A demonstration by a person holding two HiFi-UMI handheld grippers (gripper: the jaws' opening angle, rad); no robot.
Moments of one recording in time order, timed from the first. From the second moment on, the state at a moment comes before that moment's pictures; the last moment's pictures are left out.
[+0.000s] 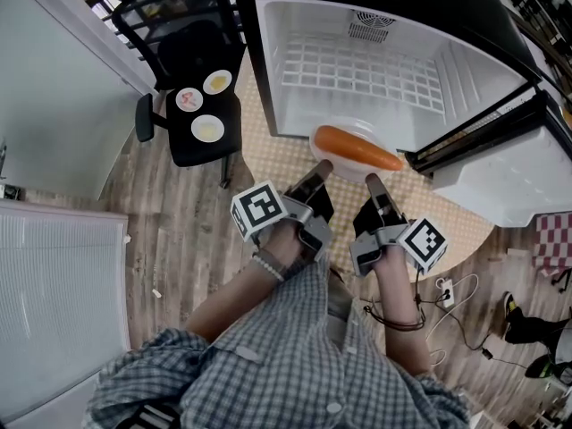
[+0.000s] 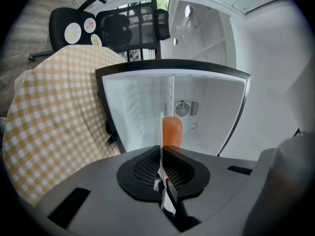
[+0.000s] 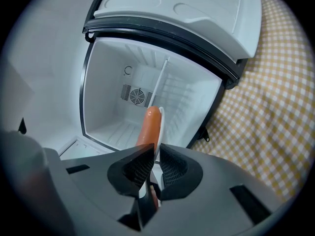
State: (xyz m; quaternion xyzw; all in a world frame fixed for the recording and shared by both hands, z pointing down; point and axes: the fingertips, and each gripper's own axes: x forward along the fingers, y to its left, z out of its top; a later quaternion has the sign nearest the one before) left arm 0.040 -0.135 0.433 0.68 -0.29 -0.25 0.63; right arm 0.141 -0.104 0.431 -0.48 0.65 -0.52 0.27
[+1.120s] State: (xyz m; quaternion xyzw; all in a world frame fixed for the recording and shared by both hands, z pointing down) left arm 0.090 -0.106 0.505 0.68 -0.21 -0.18 0.68; right arm 0.183 -0.059 0.505 -0.53 0.58 -0.54 0.30
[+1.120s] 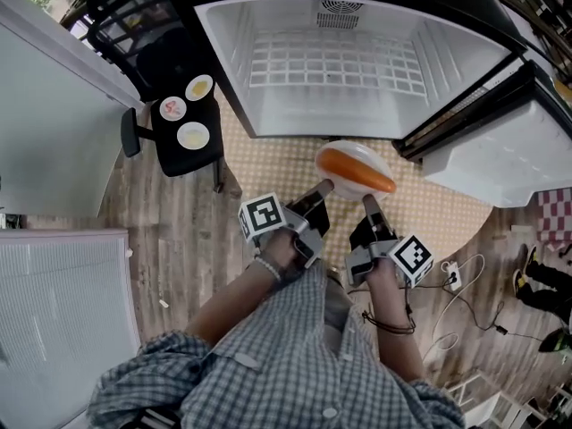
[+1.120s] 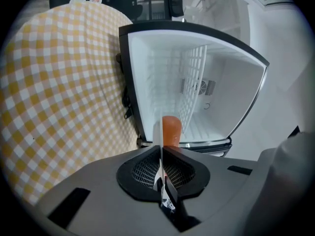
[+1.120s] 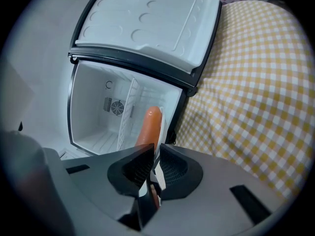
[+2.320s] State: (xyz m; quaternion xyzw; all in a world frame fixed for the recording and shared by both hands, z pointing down) left arm 0.169 -0.102 0.594 0.66 -0.20 -0.05 0.72; right arm 0.251 -0.035 0.592 -0.61 0.46 -0.57 0.31
